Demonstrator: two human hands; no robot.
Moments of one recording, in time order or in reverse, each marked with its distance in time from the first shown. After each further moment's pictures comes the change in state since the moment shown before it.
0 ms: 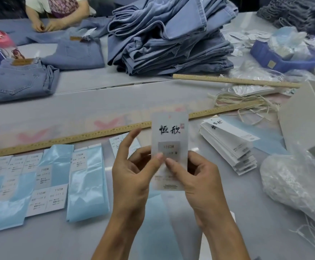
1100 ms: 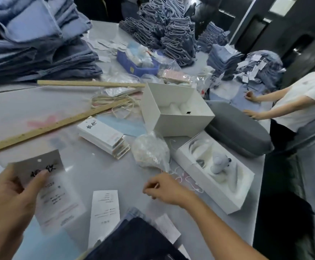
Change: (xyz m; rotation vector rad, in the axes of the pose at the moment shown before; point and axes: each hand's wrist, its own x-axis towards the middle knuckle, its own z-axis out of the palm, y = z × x) left_hand 0.045 -0.115 -0.064 0.633 -0.281 -0.101; right_hand -0.105 -0.025 -0.194 -0.899 0.099 0.476
